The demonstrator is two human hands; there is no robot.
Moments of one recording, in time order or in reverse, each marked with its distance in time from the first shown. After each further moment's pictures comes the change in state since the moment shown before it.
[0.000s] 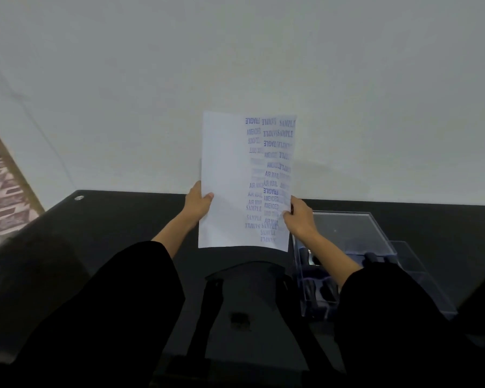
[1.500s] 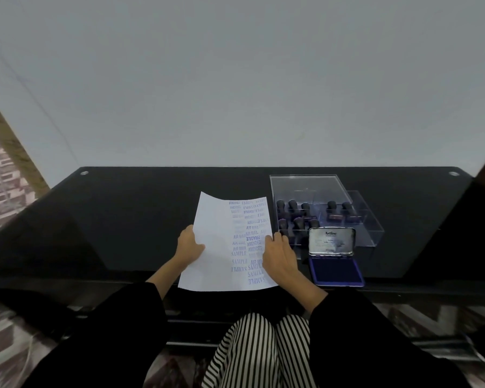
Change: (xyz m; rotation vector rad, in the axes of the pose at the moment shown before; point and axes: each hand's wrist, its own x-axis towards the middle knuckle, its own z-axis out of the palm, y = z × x) left_hand -0.177 -0.088 0.005 0.314 -0.108 -0.180; right_hand -0.189 0.041 0.032 -0.750 -0.179 0.012
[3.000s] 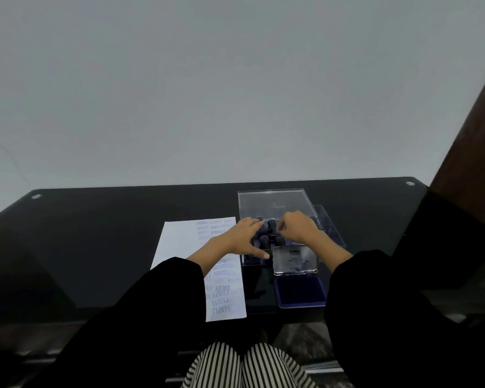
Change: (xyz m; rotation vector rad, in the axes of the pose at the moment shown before) left_hand -0.004 0.165 0.084 0.590 -0.479 0.754; right_hand 0.065 0.110 -0.102 -0.067 -0.093 0.040
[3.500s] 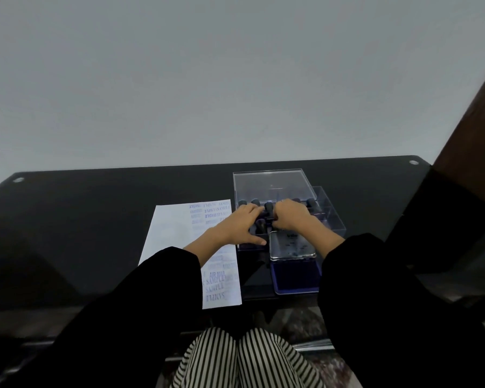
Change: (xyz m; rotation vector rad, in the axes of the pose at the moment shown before) left_hand 0.020 -0.012 0.023 0.001 0.111 0.110; right_hand 0.010 -0.002 0.013 -0.151 -0.098 -0.042
